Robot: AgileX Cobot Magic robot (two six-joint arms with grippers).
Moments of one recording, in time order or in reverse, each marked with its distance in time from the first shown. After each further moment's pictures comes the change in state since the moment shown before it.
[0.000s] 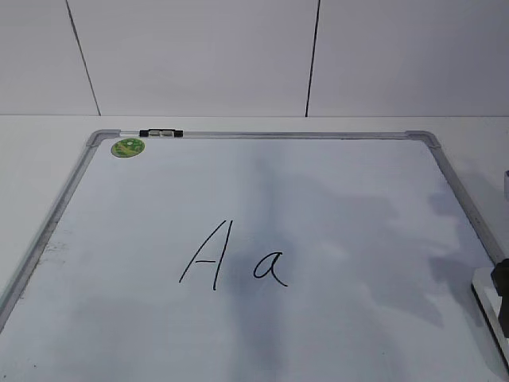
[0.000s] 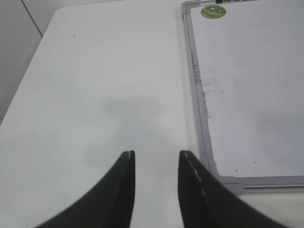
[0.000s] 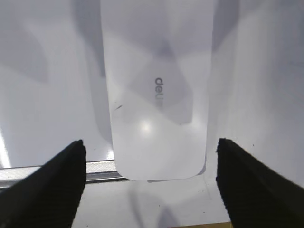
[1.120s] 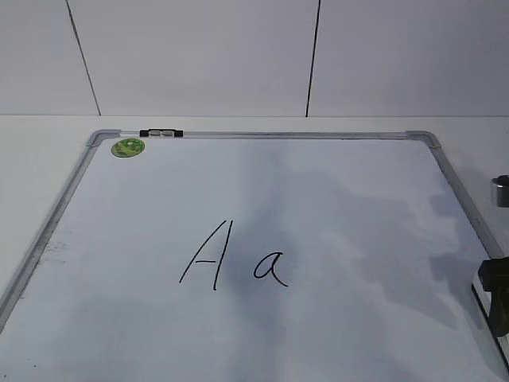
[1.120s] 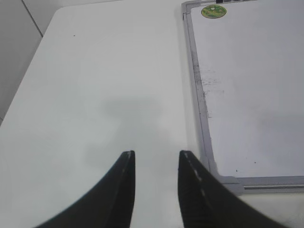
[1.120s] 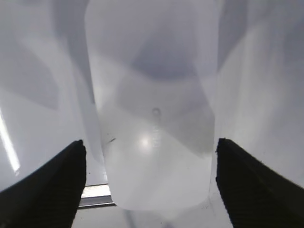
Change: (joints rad) left arm 0.000 0.000 0.000 0.000 0.000 0.000; right arm -0.046 0.118 -0.030 0.020 -0.032 -0.021
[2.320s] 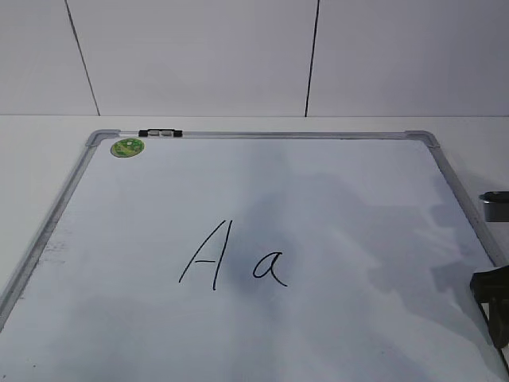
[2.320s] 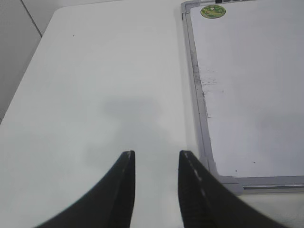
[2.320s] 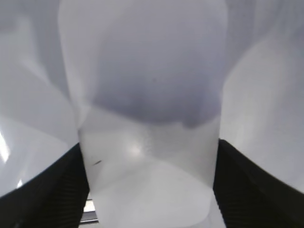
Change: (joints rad) left arm 0.000 0.000 0.000 0.000 0.000 0.000; right arm -0.002 0.091 -0.001 -0.019 -0.020 0.003
